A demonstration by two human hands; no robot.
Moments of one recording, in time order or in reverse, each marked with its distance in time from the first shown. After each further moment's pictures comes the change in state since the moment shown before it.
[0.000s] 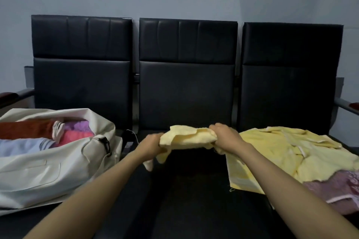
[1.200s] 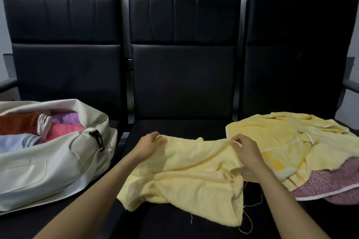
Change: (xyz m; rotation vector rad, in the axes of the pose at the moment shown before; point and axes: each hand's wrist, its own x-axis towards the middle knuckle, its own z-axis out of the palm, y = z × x) left_hand 0.006 -0.022 0.038 -0.373 0.008 -0.107; right_hand -0.038 0.048 0.079 0.590 0.231 0.448
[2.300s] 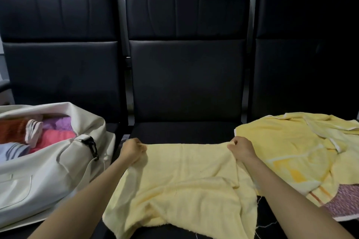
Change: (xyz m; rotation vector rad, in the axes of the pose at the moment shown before) left_hand 0.059 -0.071 -0.007 0.076 0.214 -0.309; right_hand 0.079 0.018 0.061 -0.078 -0.125 0.186
